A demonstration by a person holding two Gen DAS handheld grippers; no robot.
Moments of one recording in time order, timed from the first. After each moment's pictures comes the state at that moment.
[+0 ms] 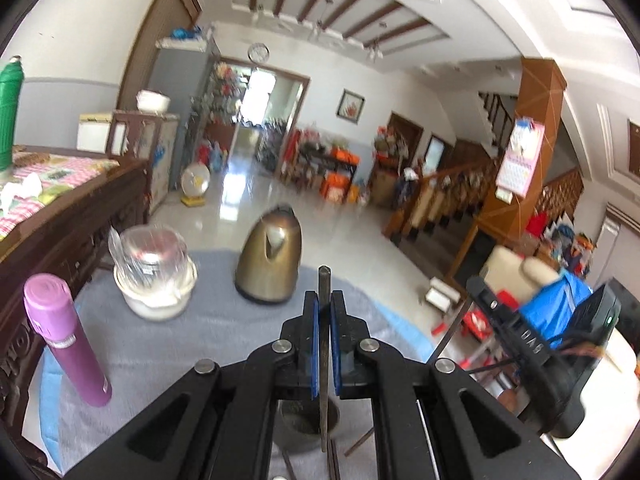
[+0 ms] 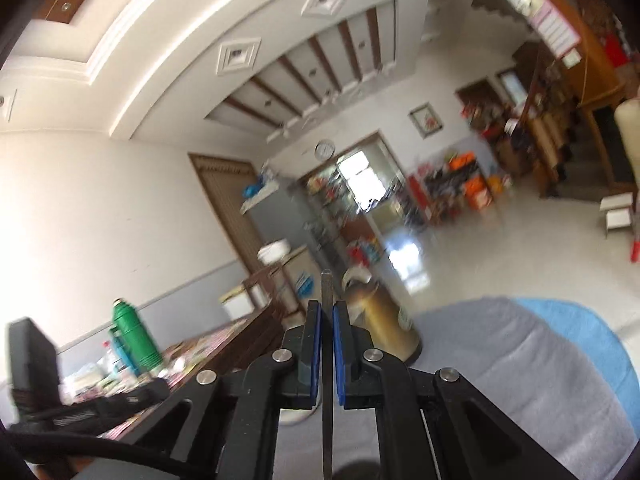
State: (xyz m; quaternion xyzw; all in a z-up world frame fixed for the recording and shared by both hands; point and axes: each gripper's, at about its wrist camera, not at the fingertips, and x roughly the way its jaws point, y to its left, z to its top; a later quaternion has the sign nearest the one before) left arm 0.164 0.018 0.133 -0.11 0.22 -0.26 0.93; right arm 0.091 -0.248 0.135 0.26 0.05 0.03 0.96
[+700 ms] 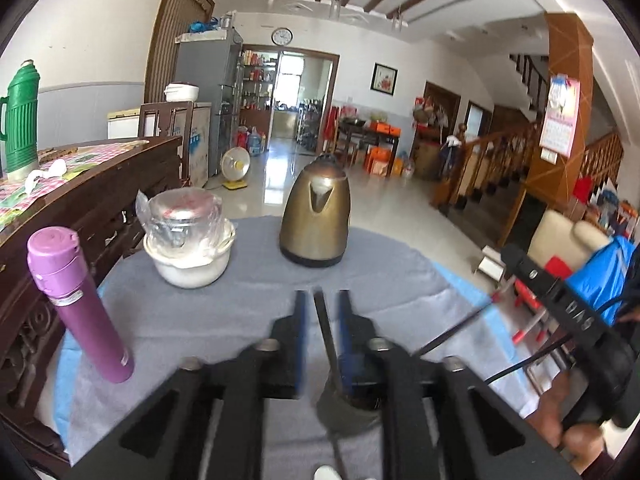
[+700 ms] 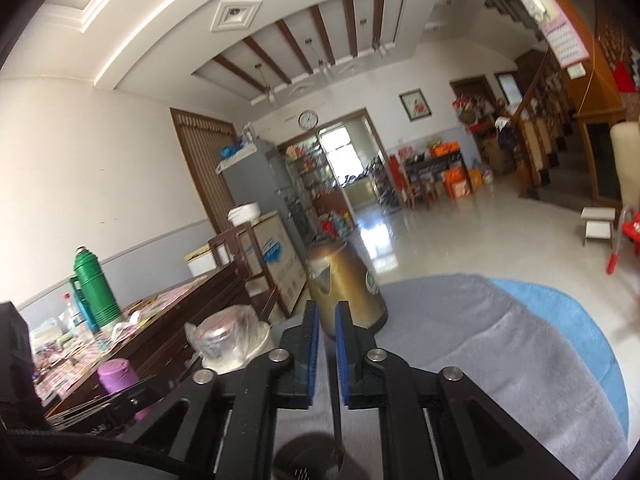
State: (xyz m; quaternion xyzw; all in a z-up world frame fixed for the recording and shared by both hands) left arm 0.180 -0.005 0.053 -0.03 0.27 -0.19 0.94; right arm 0.115 -0.227 0.085 0.21 0.13 0.00 0.97
